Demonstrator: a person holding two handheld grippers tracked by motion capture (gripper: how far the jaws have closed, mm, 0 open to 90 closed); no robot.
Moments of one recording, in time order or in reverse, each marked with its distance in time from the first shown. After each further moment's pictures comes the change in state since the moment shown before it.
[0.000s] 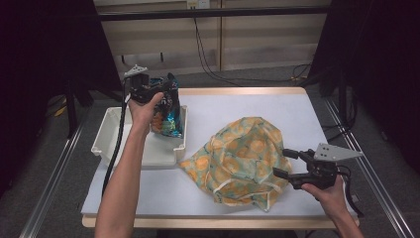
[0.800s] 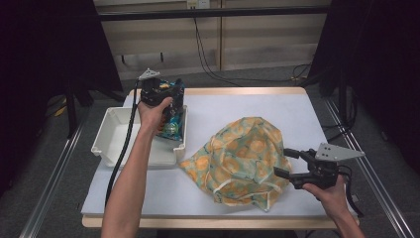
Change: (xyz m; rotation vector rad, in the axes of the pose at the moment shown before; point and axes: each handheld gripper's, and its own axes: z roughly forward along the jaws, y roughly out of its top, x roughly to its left) left arm -0.008 -0.013 0.024 0.060 -0.006 0.042; right arm -0.001 0.001 -0.002 -0.007 -0.001 -0.006
